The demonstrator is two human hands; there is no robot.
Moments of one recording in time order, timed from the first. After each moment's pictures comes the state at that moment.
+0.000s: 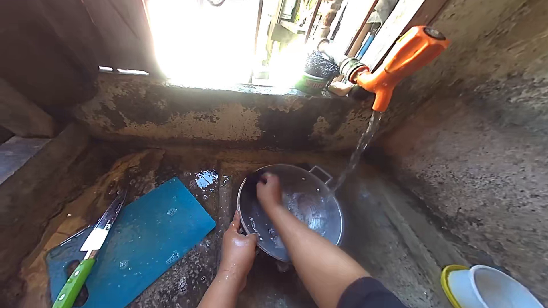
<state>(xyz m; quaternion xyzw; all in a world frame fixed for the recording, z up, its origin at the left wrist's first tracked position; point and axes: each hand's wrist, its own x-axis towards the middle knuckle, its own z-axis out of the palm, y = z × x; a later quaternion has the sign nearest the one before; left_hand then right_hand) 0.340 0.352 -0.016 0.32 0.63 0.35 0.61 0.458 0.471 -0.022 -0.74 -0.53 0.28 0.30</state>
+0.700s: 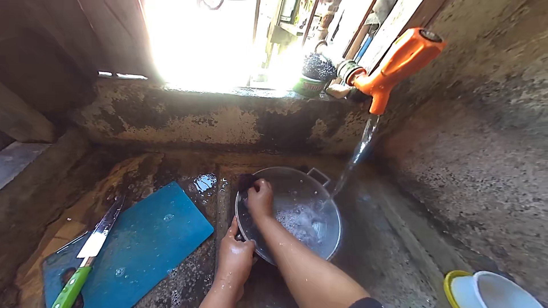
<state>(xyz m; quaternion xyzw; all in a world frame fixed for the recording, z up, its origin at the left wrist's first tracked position) 0.341 0.352 -0.015 0.30 0.62 0.37 0.63 0.435 0.468 -0.029 -0.73 -0.49 0.27 0.40</state>
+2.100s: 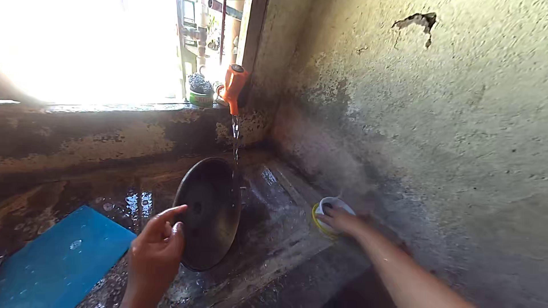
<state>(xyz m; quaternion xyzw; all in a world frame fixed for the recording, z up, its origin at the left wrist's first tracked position) 0.337 0.302 0.050 0.67 0.43 0.54 0.26 0.797 0.202 0.049 -0.88 -0.42 0.22 -0.06</state>
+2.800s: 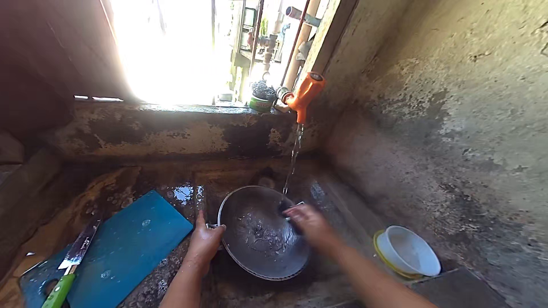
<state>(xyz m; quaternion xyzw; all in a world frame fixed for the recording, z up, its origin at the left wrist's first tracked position) 0.318 0.352 0.002 0.39 0.62 0.32 0.60 0.607 0.304 0.029 -0.68 -0.58 0.34 0.30</state>
